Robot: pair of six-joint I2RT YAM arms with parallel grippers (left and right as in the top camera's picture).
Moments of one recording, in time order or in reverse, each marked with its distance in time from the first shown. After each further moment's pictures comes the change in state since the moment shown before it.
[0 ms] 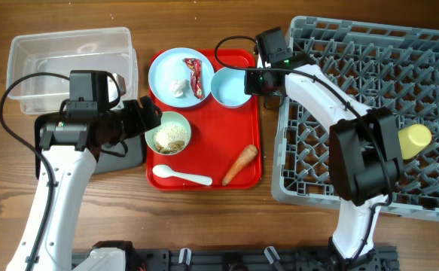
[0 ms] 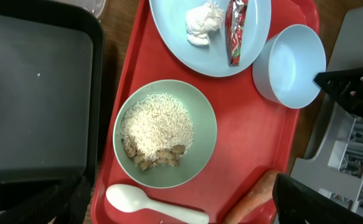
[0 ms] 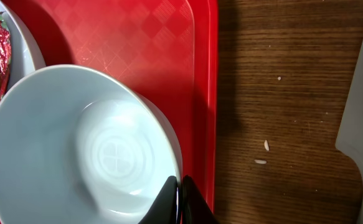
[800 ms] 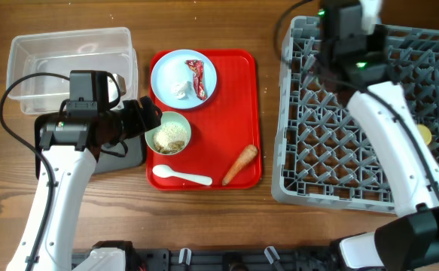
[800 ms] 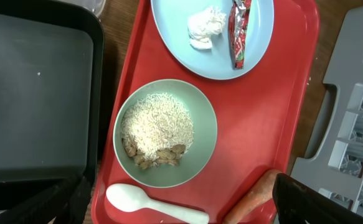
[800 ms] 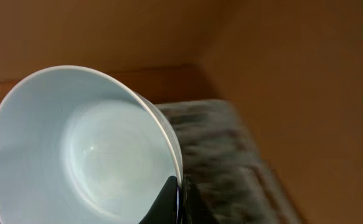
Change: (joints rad) left arm 0.000 0.000 0.000 0.000 0.000 0.000; right arm -0.150 -0.454 0.004 -0.026 1.044 -0.309
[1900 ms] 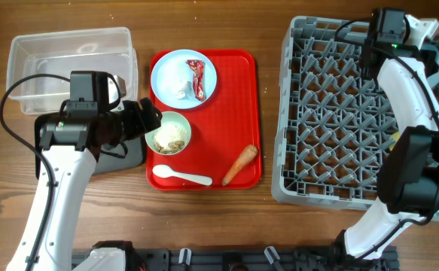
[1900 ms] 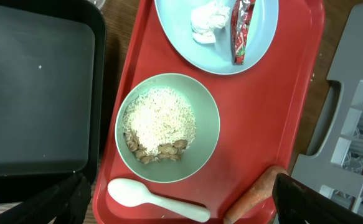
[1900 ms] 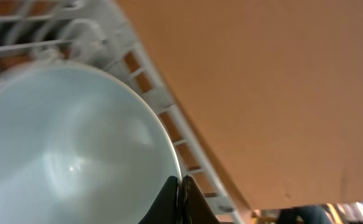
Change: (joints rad) left arm 0.000 0.000 0.000 -0.018 0.000 0.000; right arm -0.323 0.315 0.000 0.001 0.235 -0.025
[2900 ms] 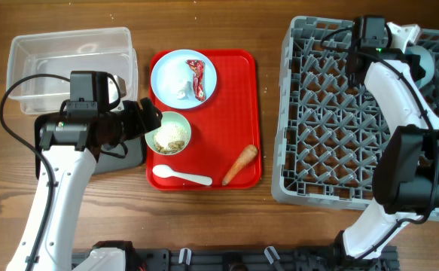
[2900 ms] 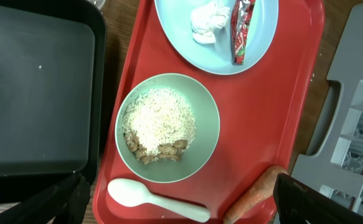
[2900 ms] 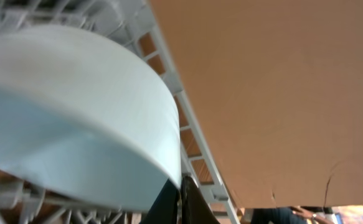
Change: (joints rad) left arm 0.000 0.000 0.000 0.000 0.000 0.000; right arm 0.060 0.001 -0.051 -0.083 -0.010 -0.001
